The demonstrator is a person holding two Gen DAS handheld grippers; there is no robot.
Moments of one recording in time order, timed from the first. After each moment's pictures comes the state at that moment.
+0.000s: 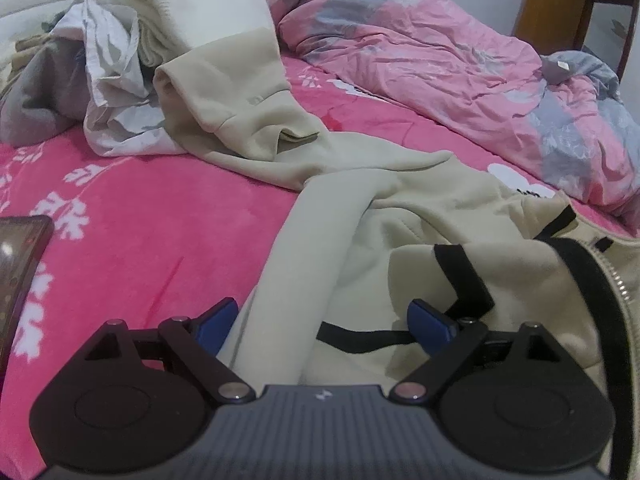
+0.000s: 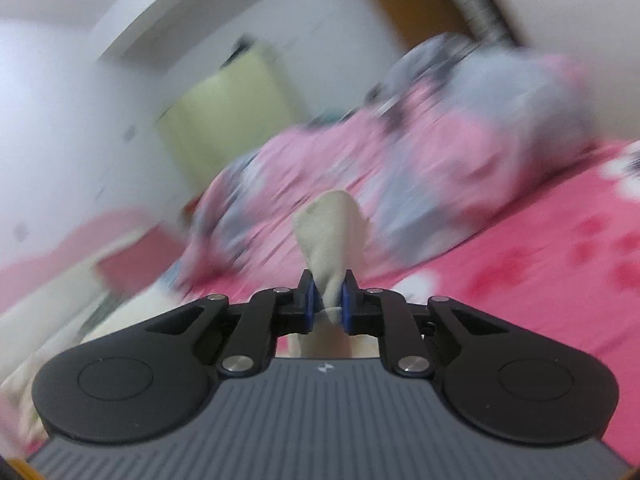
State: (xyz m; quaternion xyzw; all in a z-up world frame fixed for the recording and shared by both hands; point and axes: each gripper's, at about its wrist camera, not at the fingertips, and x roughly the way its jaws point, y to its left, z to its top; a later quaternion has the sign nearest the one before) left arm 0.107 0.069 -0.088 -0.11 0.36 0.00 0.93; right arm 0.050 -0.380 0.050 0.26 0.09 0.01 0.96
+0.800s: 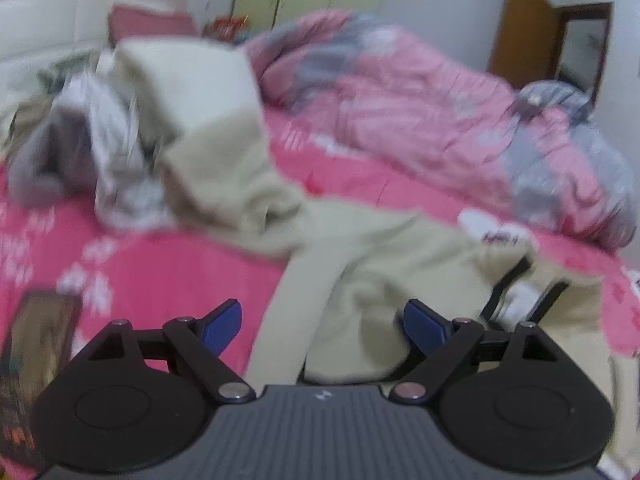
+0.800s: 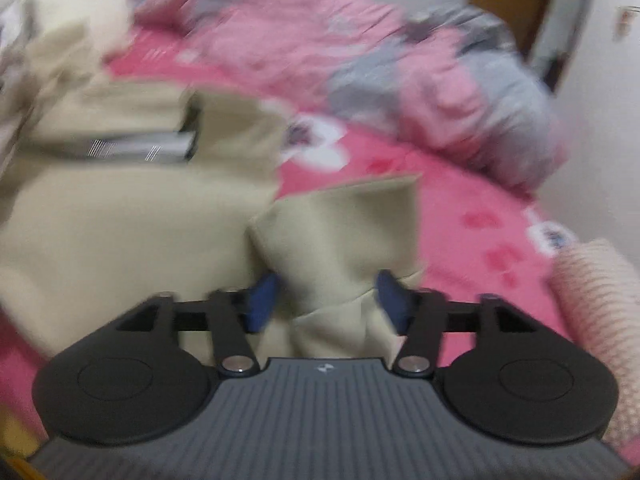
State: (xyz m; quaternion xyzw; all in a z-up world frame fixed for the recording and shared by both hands) left arm 0.090 0.068 -0.020 -0.08 0.29 -0.03 0.95; right arm 0.024 -0.327 -0.053 -0.14 0.28 -0.05 0.95
